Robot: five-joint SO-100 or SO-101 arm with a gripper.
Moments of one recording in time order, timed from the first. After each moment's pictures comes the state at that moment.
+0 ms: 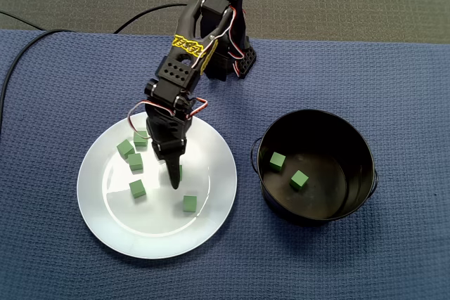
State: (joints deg) arm 26.0 83.1 99.6 59.4 -35.9
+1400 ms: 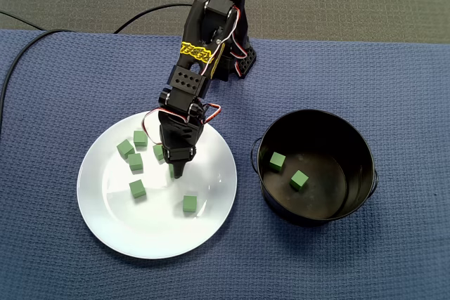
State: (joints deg) arm 22.1 84.1 109.9 47.2 -23.7
